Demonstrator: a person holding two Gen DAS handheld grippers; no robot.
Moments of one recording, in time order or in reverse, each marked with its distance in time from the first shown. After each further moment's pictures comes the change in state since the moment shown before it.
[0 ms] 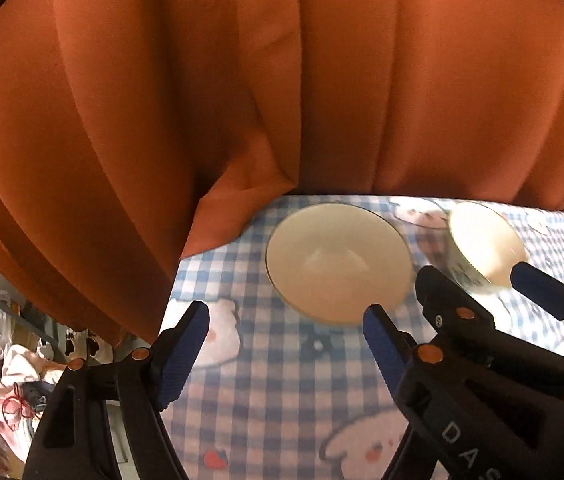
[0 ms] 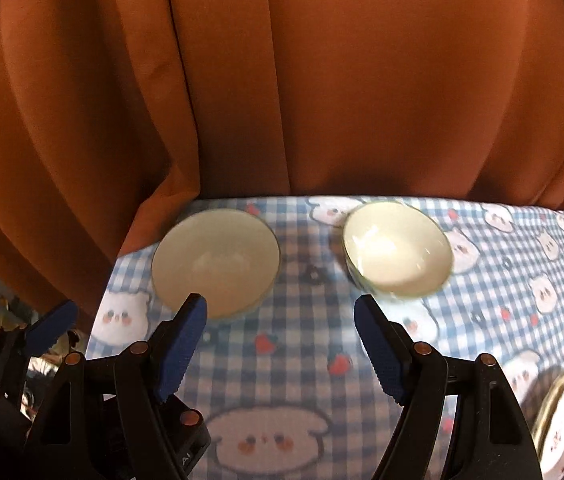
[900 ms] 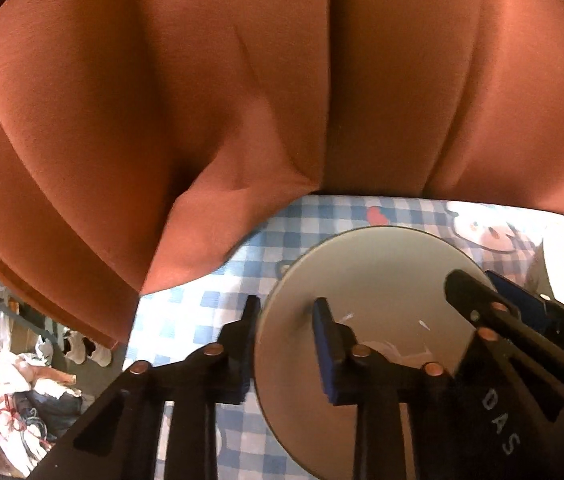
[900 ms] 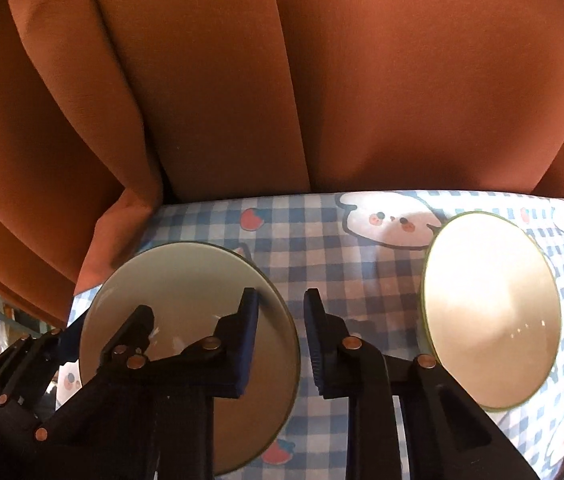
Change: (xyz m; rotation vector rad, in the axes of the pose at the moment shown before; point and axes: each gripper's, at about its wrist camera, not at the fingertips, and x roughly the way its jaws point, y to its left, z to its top) left arm 0.100 0.002 0.034 -0.016 0.065 0.057; right arm 0.123 -0.002 0.034 0.036 0.092 0.072
